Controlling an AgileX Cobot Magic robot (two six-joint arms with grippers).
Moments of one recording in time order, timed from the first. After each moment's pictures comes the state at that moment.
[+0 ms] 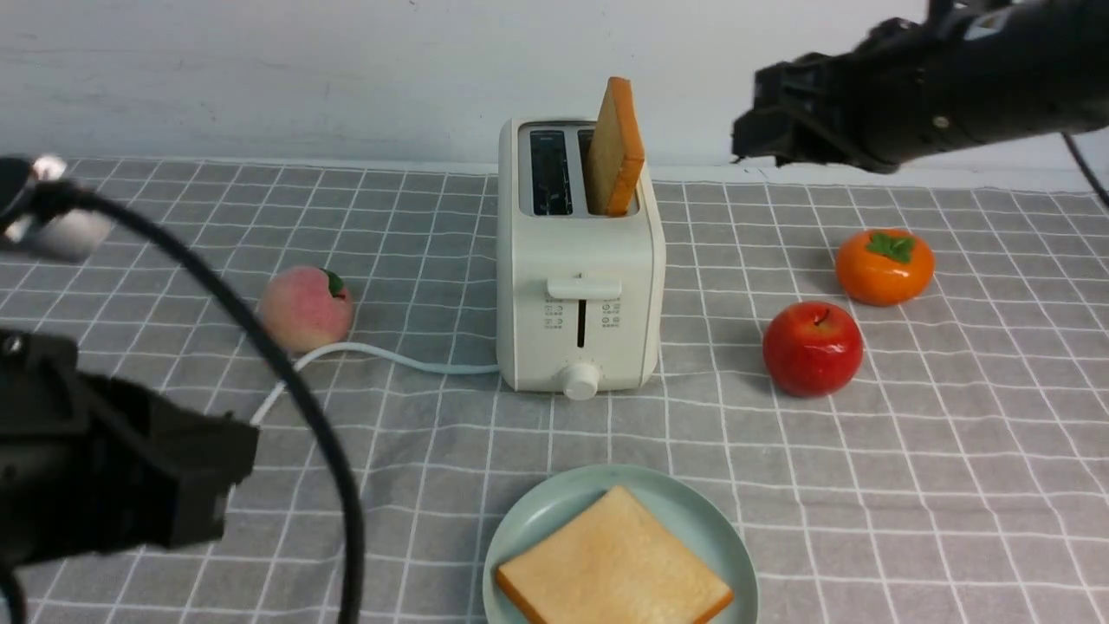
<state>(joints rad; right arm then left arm) 0.32 1.63 -1.54 0.50 0.59 -0.16 -0.40 0.76 -0.77 -0.23 0.75 -0.10</state>
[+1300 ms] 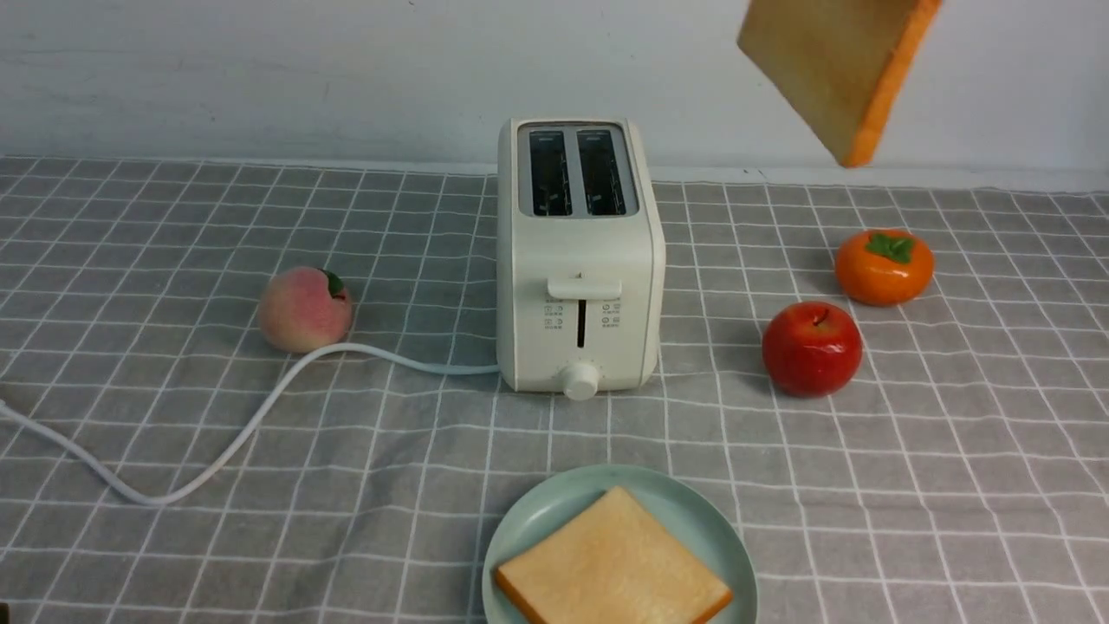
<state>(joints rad) 0.30 1.56 -2.01 0.25 1.24 -0.16 -0.40 0.38 -0.57 0.11 0.90 -0.47</state>
